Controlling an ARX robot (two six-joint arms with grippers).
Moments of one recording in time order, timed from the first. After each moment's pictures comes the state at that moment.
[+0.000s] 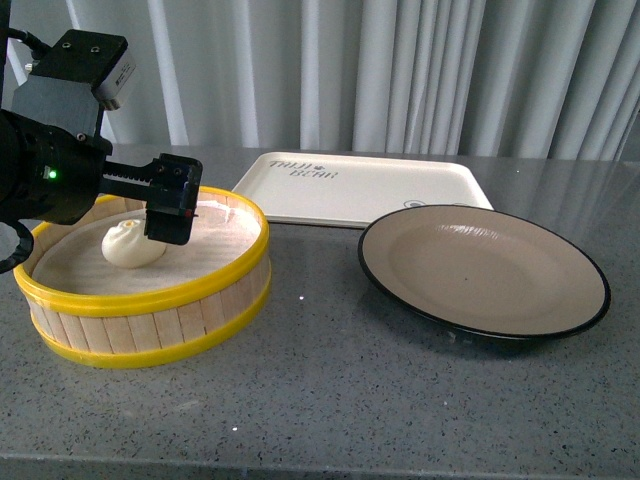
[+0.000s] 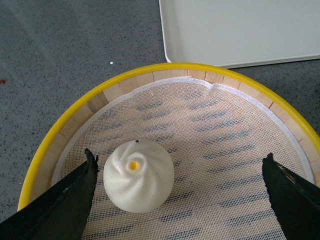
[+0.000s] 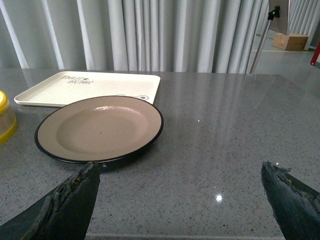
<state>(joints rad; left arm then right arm) -0.18 1.72 0.96 0.36 -0.08 0.11 0.00 0.00 0.01 0.00 0.00 -0.01</state>
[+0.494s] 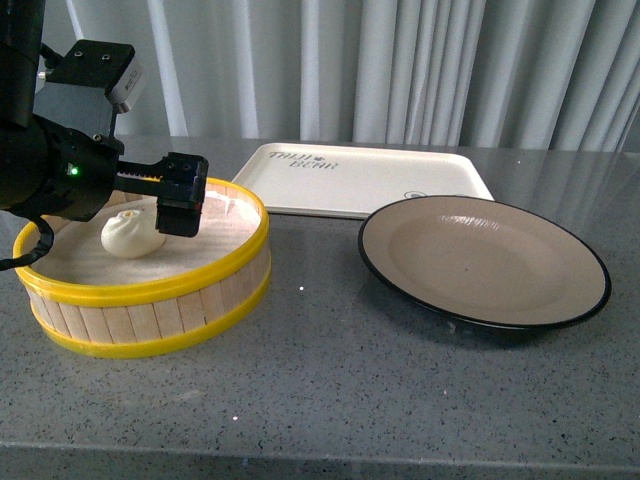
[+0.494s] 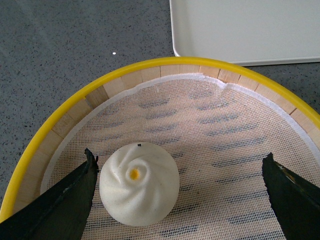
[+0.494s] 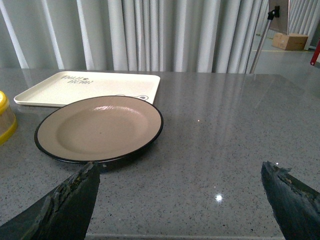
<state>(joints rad) -0.18 1.79 1.02 0.33 -0.11 0.07 0.00 0.00 0.01 0.00 0.00 -0.01</state>
